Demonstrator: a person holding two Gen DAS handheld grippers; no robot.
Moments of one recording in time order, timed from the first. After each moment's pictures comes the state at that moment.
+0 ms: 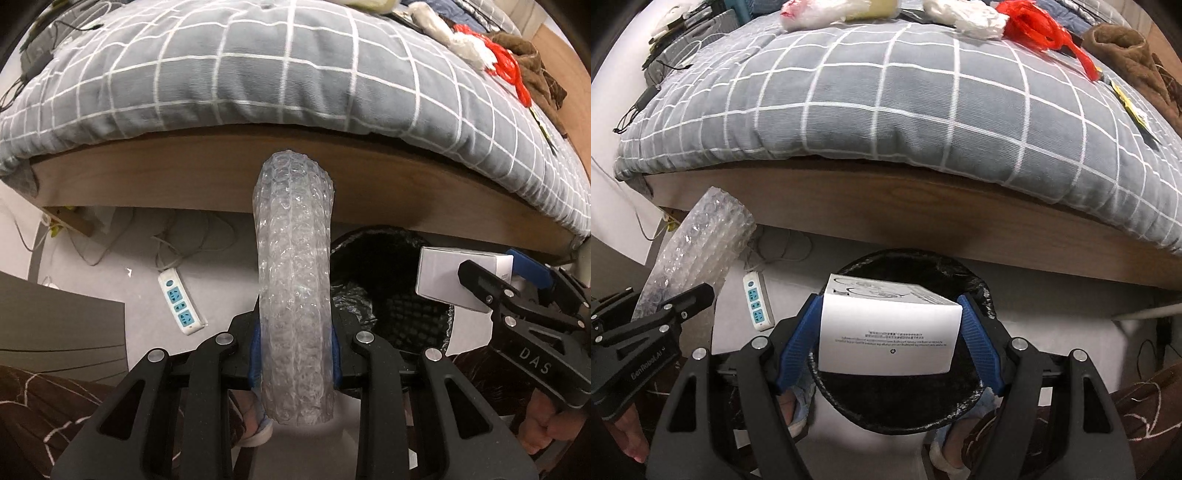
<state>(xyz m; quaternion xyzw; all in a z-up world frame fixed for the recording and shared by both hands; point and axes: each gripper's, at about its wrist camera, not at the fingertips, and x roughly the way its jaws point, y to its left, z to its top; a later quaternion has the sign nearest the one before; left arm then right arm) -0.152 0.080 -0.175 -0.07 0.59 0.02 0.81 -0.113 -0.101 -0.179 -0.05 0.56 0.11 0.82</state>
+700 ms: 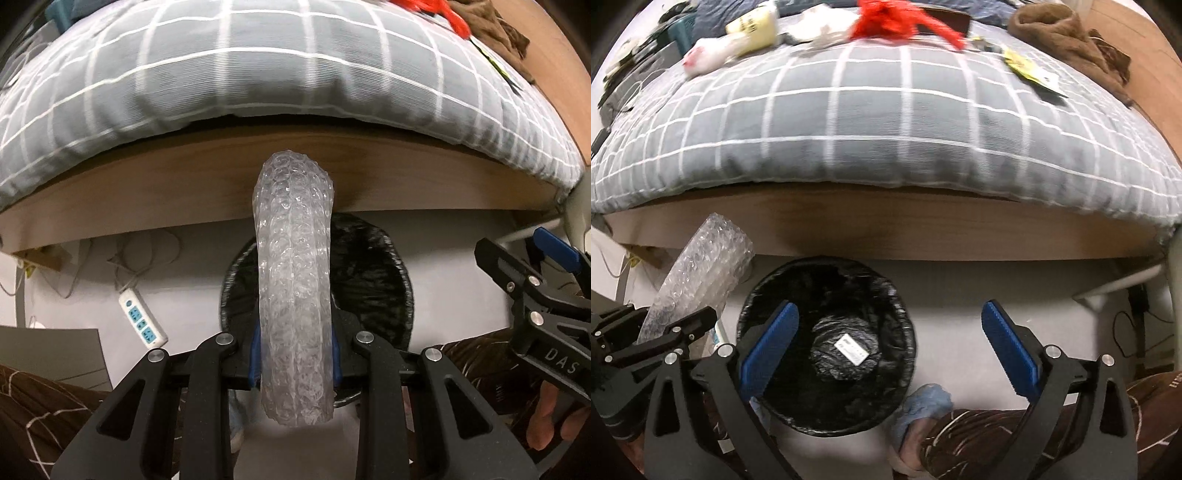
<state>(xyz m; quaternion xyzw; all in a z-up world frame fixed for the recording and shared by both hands) -0.121 -0.023 -0.194 -0.02 0.60 -0.06 0.80 -0.115 -0.210 -0.162 -0.03 0.54 0.01 0.84</state>
